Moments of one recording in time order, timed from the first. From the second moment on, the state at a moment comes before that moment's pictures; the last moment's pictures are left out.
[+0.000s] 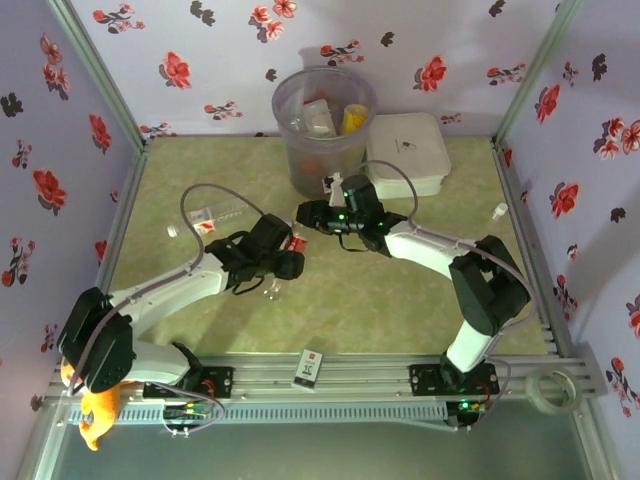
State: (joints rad) left arm -0.80 1.34 0.91 -0.52 -0.10 -0.47; right arm 0.66 1.70 1.08 0.16 -0.51 0.86
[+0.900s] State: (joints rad) left arm -0.70 1.00 0.73 -0.43 -0.15 -0.54; right arm 0.55 1.55 1.71 -0.37 -0.28 0.32
